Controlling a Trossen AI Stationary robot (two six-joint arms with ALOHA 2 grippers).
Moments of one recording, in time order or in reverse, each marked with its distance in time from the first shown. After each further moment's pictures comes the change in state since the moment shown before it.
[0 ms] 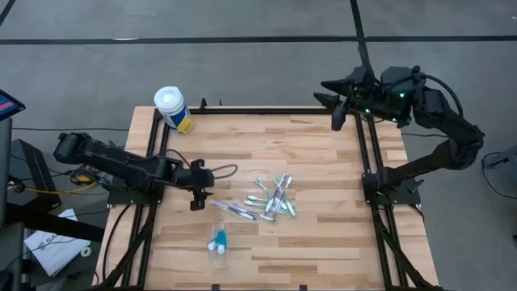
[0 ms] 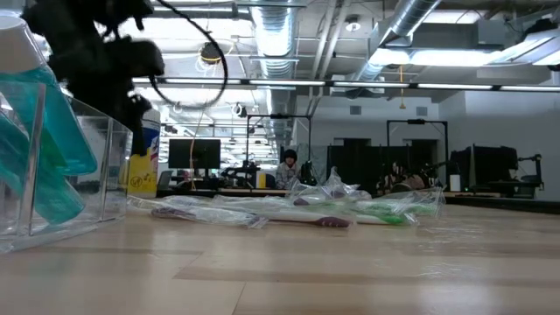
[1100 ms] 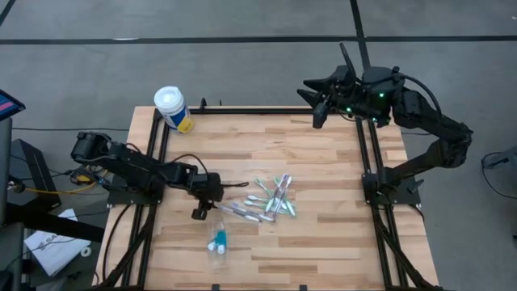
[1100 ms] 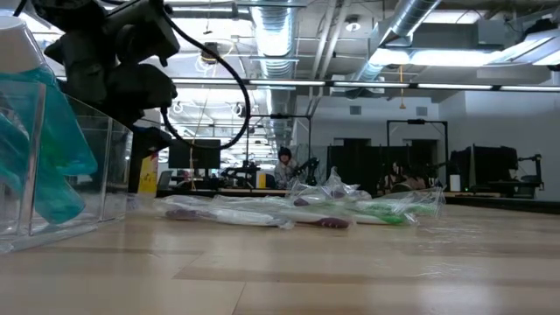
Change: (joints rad) left arm 0.018 0.256 0.000 0.210 0.285 0.212; right arm 0.000 0.089 0.000 0.142 -0.002 0.014
